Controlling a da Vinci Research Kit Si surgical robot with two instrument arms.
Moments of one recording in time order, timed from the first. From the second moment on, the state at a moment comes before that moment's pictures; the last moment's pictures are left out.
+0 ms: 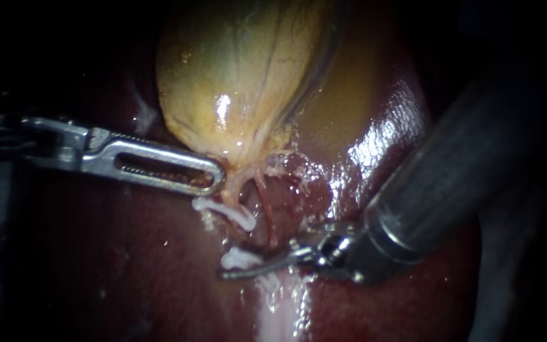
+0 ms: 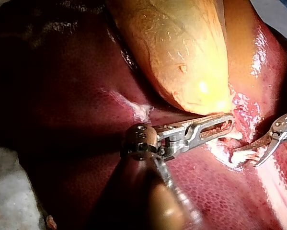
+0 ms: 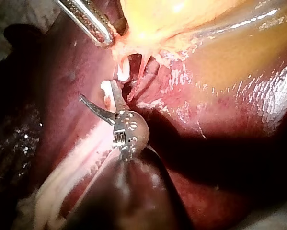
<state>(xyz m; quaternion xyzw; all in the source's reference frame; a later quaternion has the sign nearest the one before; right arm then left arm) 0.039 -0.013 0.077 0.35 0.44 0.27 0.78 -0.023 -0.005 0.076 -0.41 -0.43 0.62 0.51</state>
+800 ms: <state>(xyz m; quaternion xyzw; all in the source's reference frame) 0.029 -0.005 0.071 0.23 0.51 0.16 0.81 -0.024 -0.005 0.077 -0.41 -0.43 0.63 0.51</state>
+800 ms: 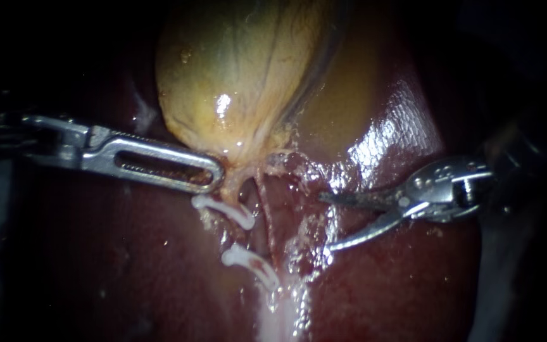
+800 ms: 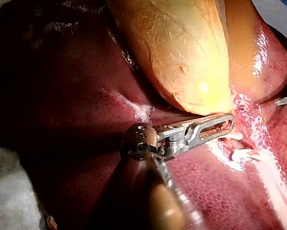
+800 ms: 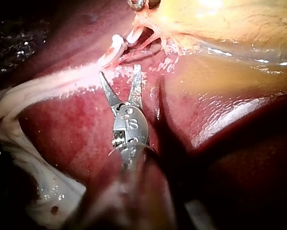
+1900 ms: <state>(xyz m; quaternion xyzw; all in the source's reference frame) 0.028 -0.004 0.070 0.19 0.51 0.15 0.83 -0.027 -0.007 0.081 -0.40 -0.43 0.63 0.50</state>
